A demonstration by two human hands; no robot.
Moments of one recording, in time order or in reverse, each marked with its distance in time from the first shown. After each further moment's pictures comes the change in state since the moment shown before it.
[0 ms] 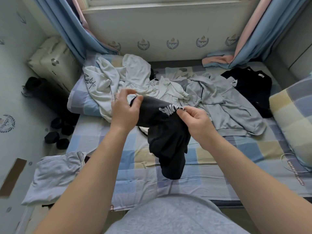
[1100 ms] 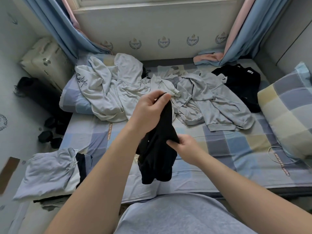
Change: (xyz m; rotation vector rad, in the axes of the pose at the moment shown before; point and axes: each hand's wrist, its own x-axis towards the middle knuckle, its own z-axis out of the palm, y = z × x) left_hand -0.081 0.105 0.063 -0.433 -0.386 0.020; right_hand -0.070 0.081 -0.044 -0.390 -0.135 0.191
